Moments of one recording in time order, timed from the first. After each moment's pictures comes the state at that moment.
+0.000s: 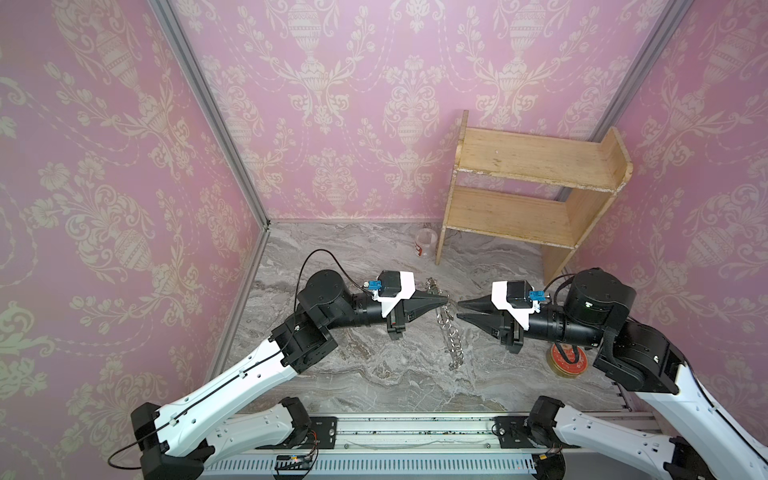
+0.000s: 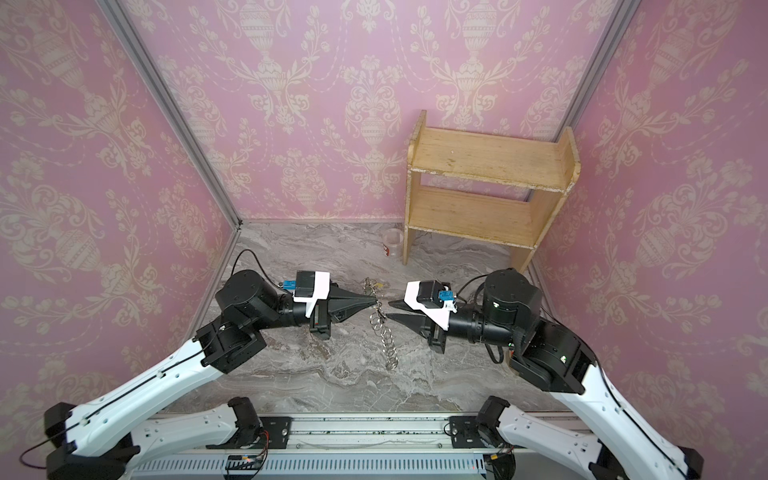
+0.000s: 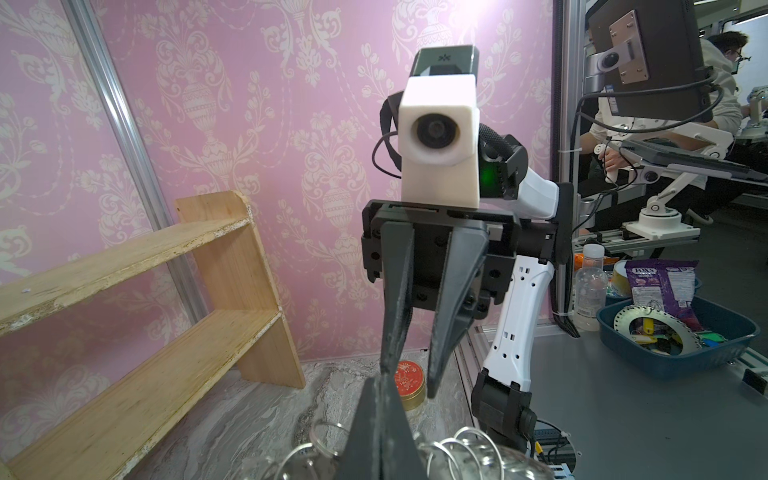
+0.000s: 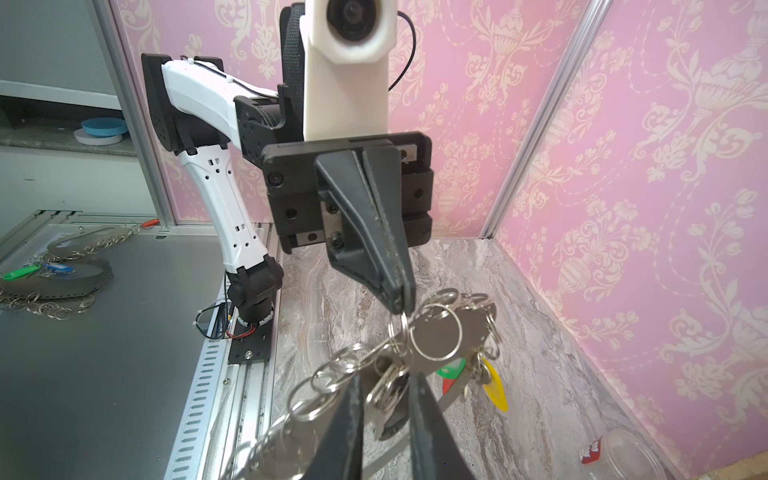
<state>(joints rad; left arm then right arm) -0.89 1.01 1.07 0.13 0.62 0.06 0.81 0.84 1.29 -0.62 -0.44 -0.29</state>
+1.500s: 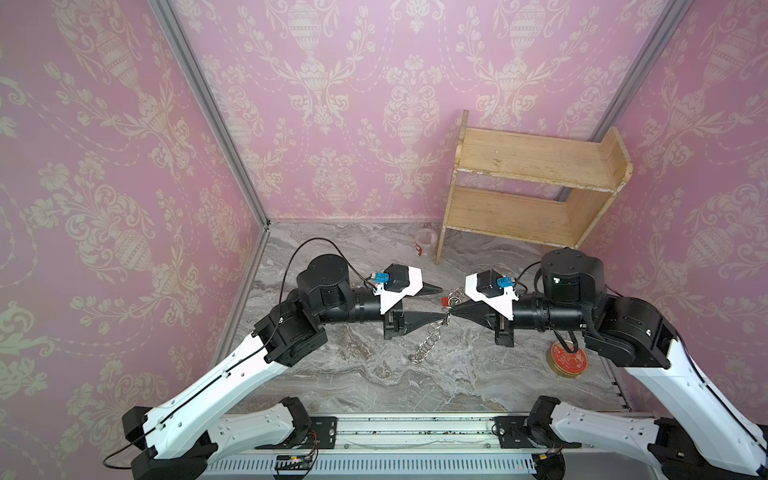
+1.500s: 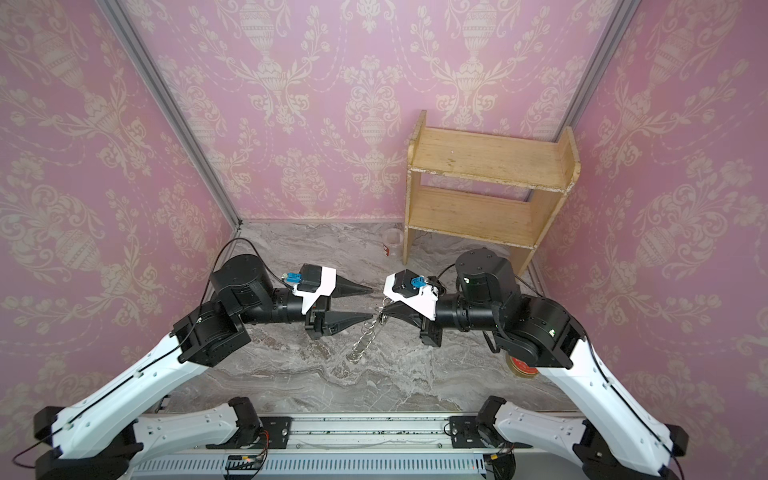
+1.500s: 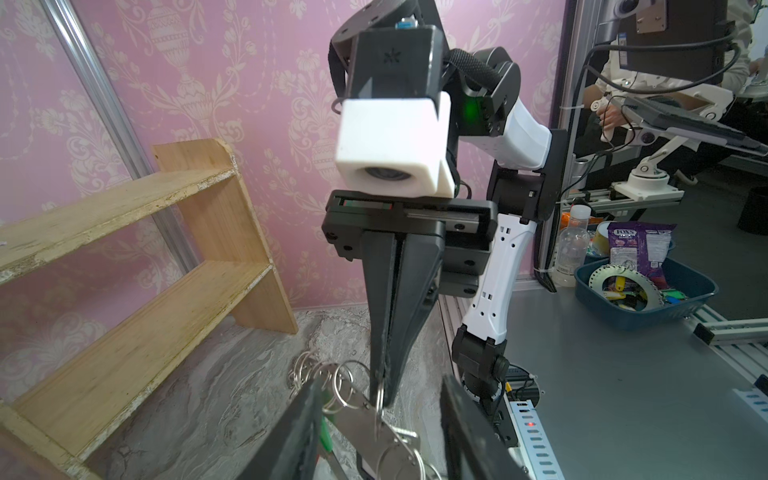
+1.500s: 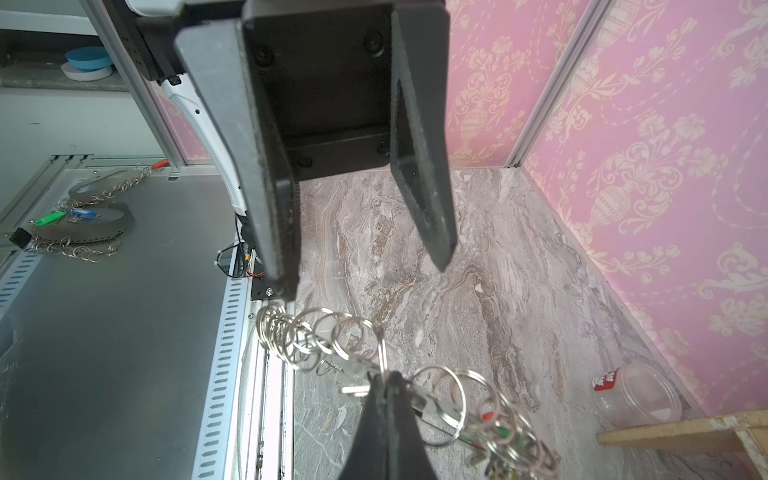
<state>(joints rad) -0.89 1.06 1.30 -0.31 0.61 0.17 0.81 1.02 1.53 -0.97 -0.41 -0.36</state>
